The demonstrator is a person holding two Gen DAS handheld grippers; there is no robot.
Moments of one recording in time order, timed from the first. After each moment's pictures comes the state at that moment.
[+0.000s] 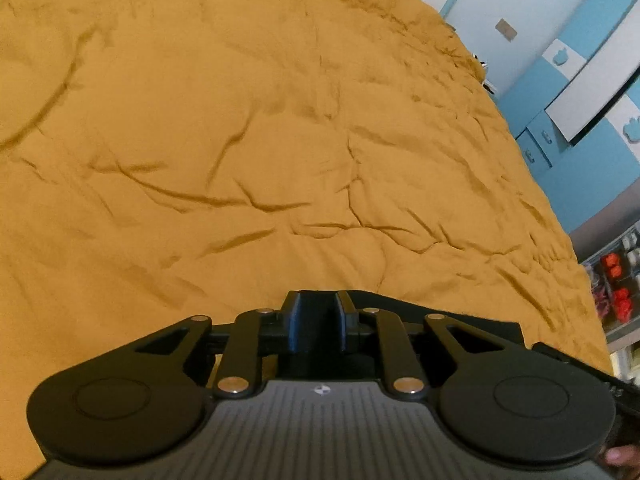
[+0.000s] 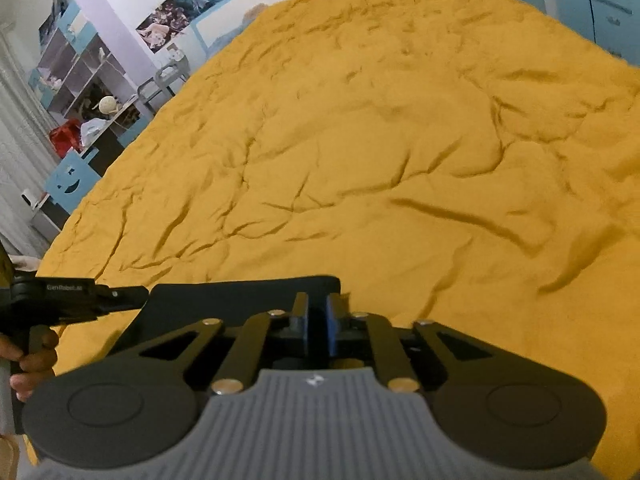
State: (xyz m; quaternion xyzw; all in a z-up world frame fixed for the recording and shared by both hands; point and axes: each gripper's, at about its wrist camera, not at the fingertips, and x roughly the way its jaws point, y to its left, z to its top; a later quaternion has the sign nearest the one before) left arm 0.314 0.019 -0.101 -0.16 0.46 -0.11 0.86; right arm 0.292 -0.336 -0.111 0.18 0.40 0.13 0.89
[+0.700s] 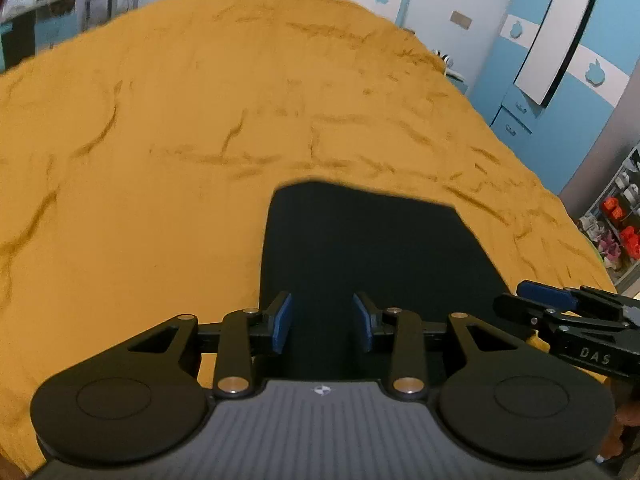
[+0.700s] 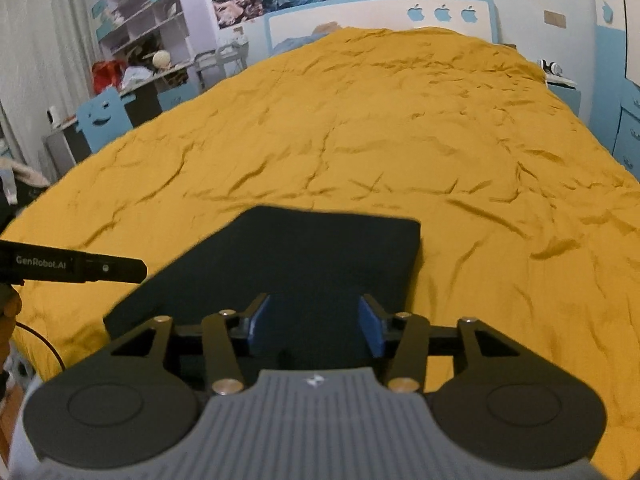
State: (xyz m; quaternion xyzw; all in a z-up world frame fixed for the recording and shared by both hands) left arm 0.148 -0.003 -0.061 -0.08 0.42 -0.11 0.89; right arm 0.145 -0.271 -0.072 0.03 0.36 0.16 0.92
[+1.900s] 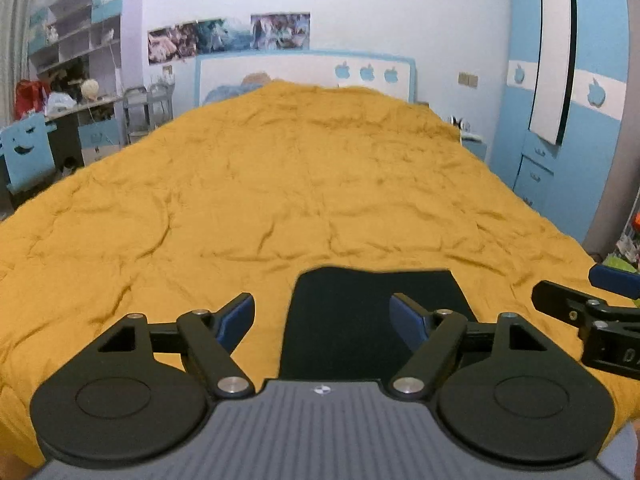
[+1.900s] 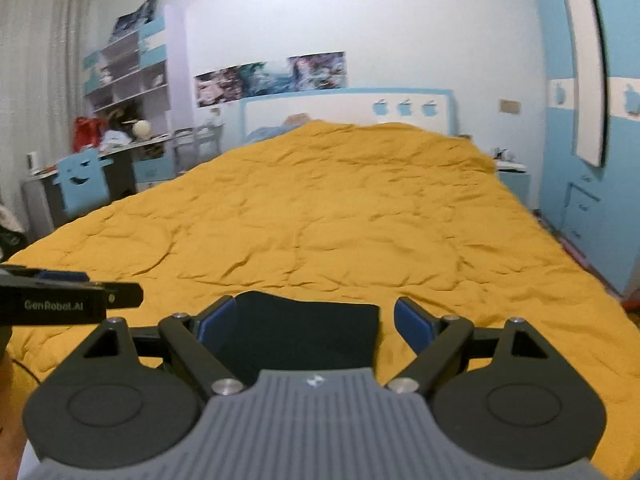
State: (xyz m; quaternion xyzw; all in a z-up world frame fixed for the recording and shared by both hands) left arm 0.064 -0.047 0.015 0.00 0.30 -0.04 0.95; right arm 0.054 -0.255 0.017 0.02 0.23 0.07 0.97
